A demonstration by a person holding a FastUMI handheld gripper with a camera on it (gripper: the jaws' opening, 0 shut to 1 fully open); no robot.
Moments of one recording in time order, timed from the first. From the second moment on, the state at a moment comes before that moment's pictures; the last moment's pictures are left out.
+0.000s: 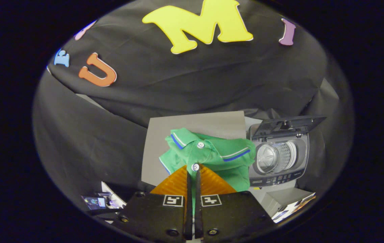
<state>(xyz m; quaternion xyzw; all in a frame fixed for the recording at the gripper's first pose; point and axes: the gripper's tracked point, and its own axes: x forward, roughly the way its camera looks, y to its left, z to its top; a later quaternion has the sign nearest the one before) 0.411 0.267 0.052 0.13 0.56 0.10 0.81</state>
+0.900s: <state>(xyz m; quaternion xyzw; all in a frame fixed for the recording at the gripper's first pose) 0.343 0.174 0.158 0.16 0.47 0.04 0.87</state>
